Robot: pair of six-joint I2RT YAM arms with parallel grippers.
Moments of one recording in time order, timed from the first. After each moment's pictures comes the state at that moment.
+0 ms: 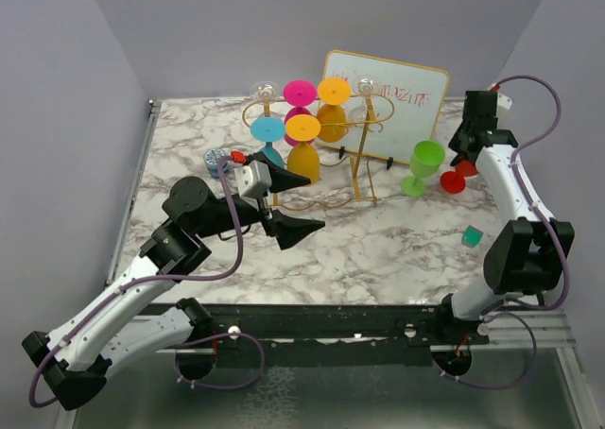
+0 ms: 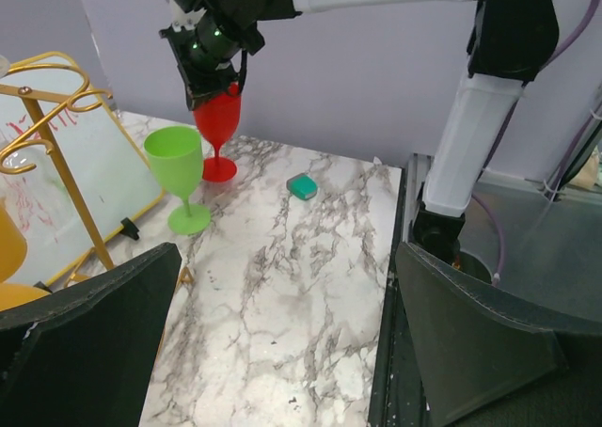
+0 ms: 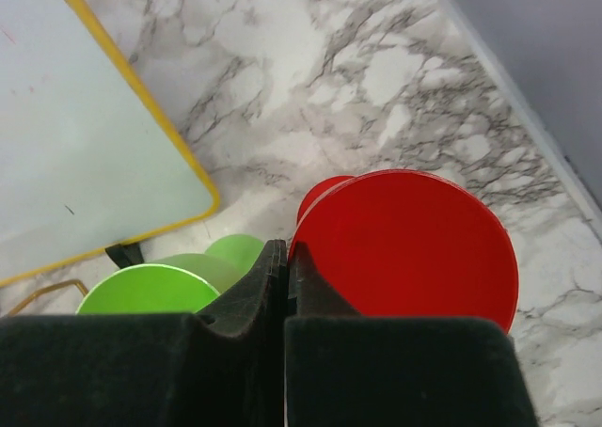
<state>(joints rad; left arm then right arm) -0.77 0.82 0.93 0.04 0.55 -0.13 -0.04 1.55 1.39 -0.56 0.40 0.40</state>
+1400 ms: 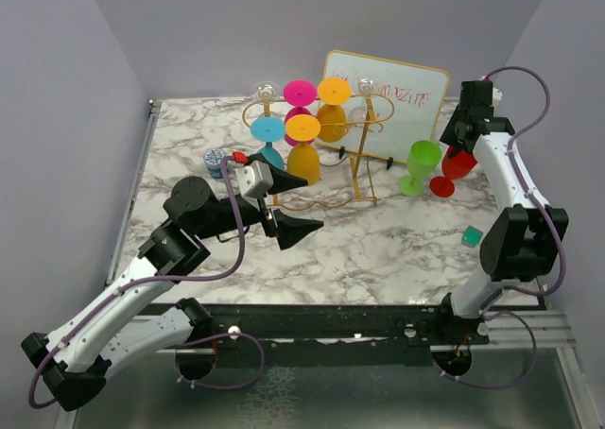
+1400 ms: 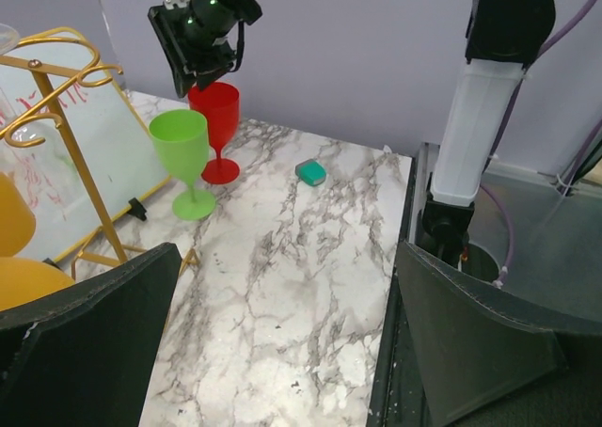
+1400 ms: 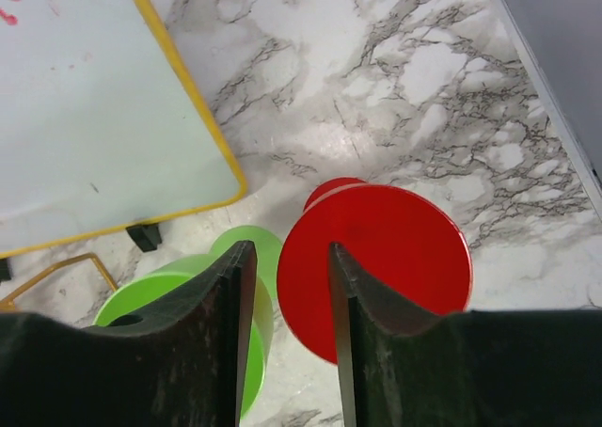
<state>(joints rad) -0.77 0.82 0.93 -0.01 0.52 -0.12 -0.03 1.69 1.52 -0.63 0.31 0.36</state>
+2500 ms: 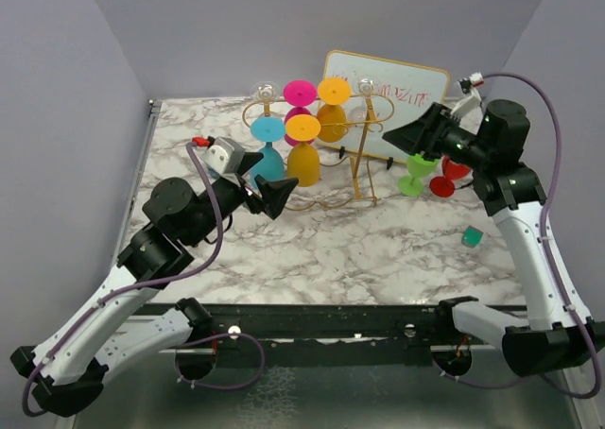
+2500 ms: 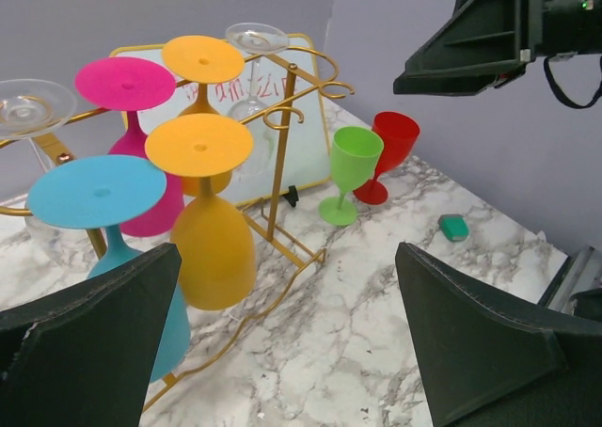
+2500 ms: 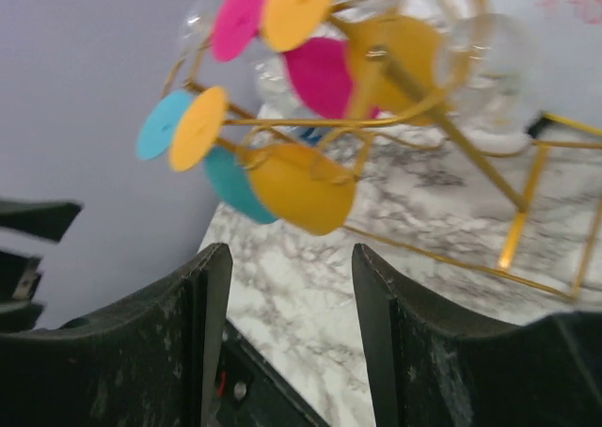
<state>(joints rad) -0.77 0.77 1.04 -0.17 0.02 -0.14 0.09 1.10 1.25 -0.38 -0.61 0.60</state>
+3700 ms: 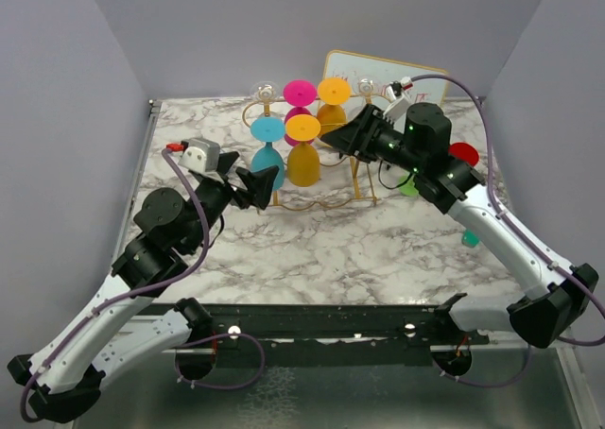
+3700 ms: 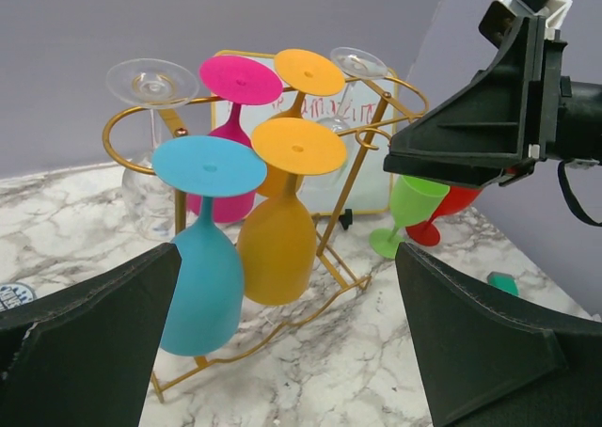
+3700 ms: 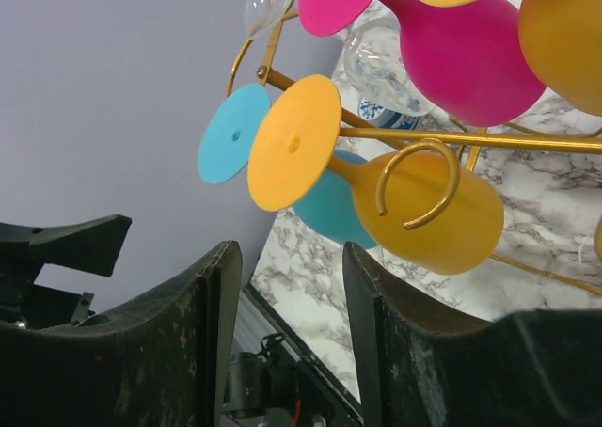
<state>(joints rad) -0.77 0.70 0.98 -0.16 -0.24 -0.20 0.58 1.28 1.31 -0.19 -0.27 0.80</state>
